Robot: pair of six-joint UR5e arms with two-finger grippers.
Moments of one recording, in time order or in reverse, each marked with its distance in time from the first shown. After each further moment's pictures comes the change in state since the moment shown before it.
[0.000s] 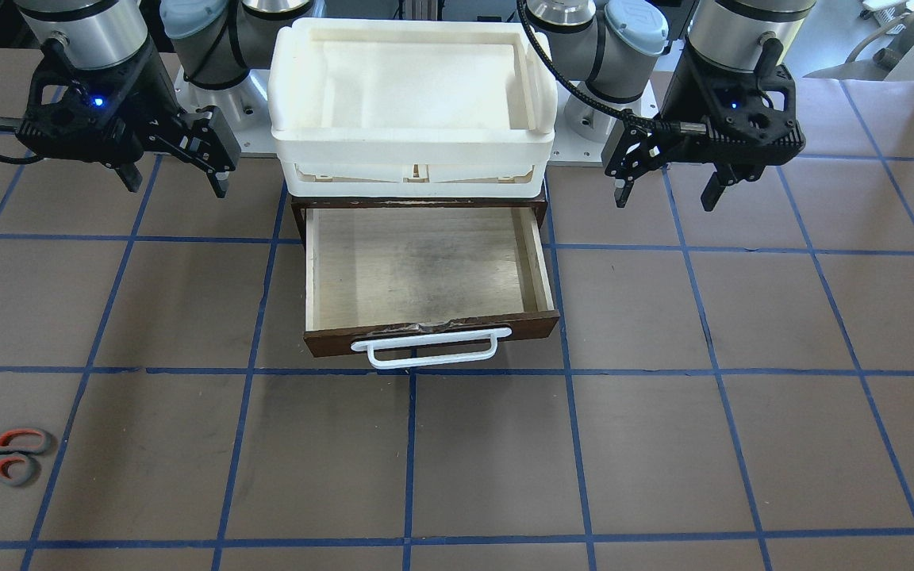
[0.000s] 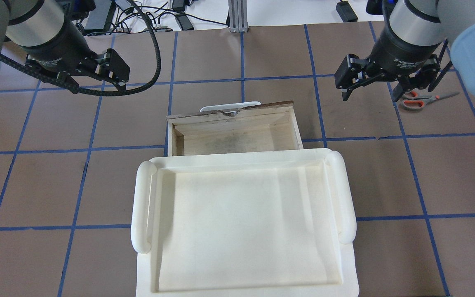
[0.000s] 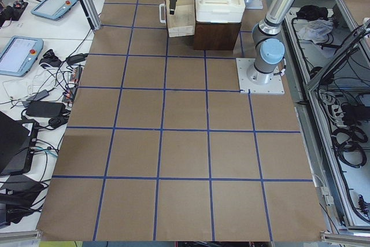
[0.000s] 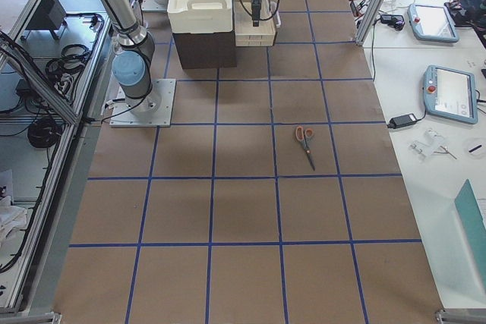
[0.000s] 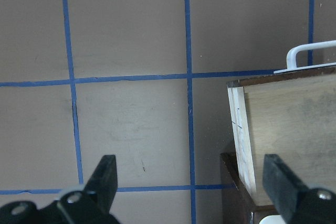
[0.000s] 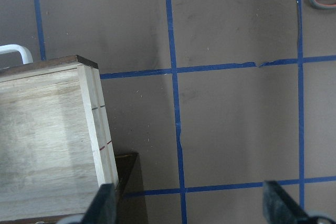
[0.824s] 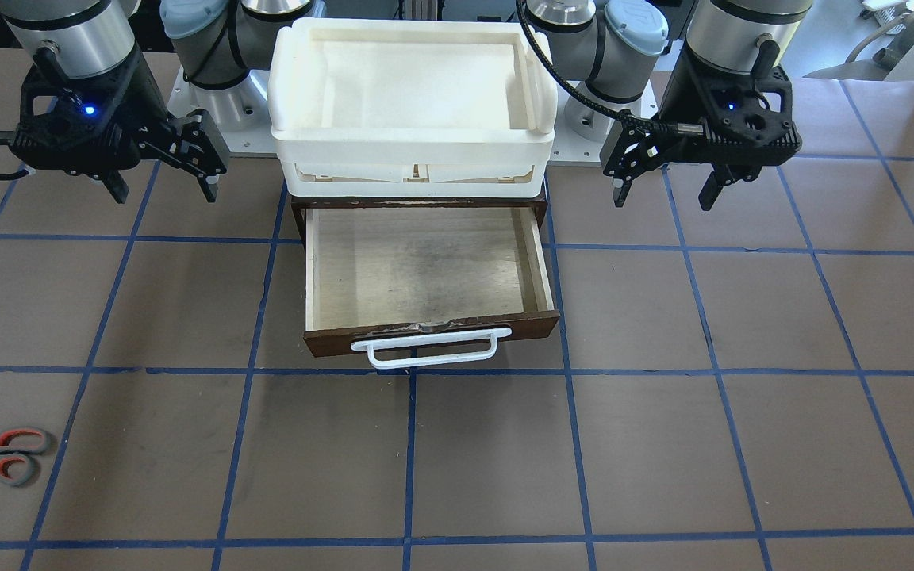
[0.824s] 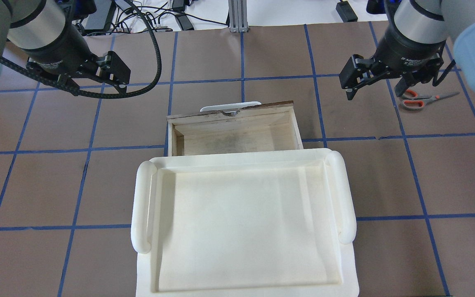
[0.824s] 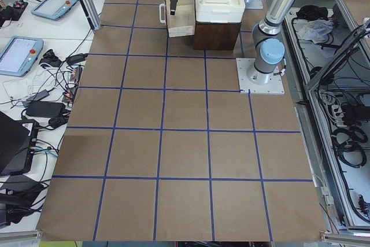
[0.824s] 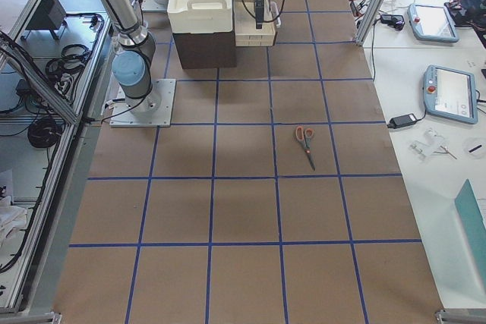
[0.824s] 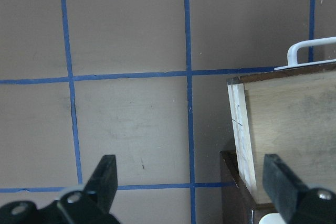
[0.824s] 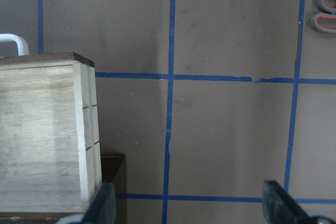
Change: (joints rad) left arm 0.000 0.004 -0.009 0.000 -0.001 0.000; right arm -0.033 0.020 0.002 -0.030 -0.003 -0.174
